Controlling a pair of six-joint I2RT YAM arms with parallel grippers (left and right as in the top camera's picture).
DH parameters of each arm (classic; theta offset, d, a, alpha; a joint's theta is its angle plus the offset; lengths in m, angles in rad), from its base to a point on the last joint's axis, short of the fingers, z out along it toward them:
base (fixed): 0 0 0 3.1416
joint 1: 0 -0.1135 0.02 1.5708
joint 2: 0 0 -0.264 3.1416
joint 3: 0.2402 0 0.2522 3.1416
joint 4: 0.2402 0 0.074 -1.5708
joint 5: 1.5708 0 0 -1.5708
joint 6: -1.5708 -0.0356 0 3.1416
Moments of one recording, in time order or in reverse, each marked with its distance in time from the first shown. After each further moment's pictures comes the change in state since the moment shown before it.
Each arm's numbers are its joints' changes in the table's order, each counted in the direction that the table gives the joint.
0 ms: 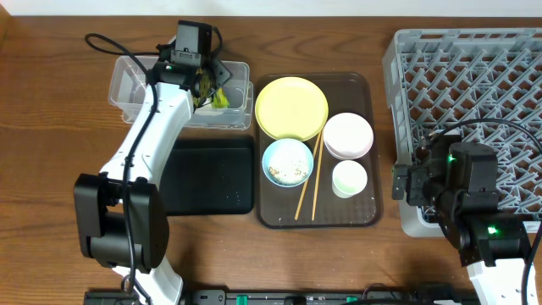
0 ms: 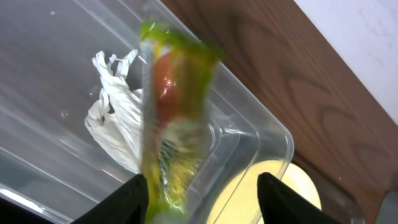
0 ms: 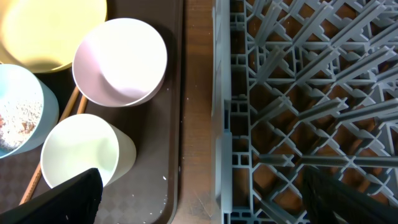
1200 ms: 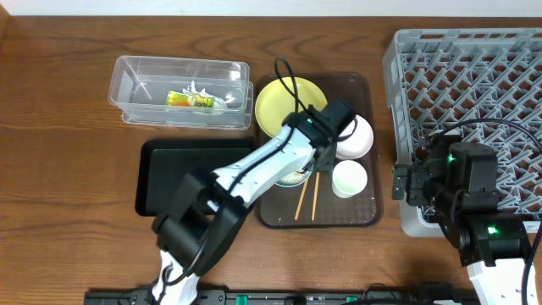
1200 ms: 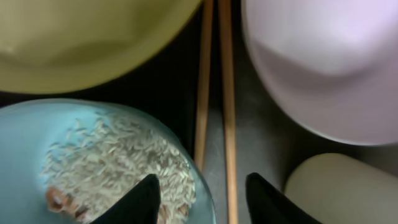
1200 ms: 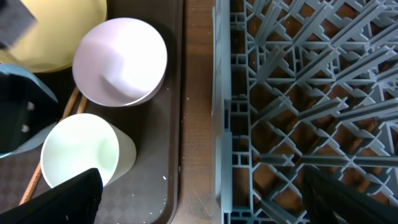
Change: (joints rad) left arm 0.607 0.186 0.000 0.200 0.019 -0.309; right arm 0.000 0.000 0.000 0.001 0.000 0.000
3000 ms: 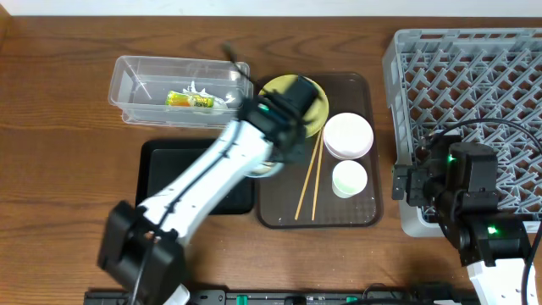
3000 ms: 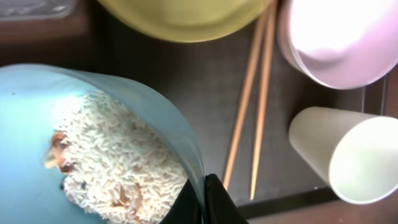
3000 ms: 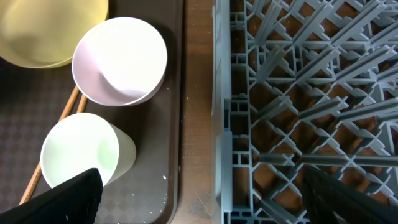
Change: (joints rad) left arm -0.153 -0.281 0.000 0.252 0.068 -0.016; right arm 0.000 0.000 0.000 0.002 0.000 0.000
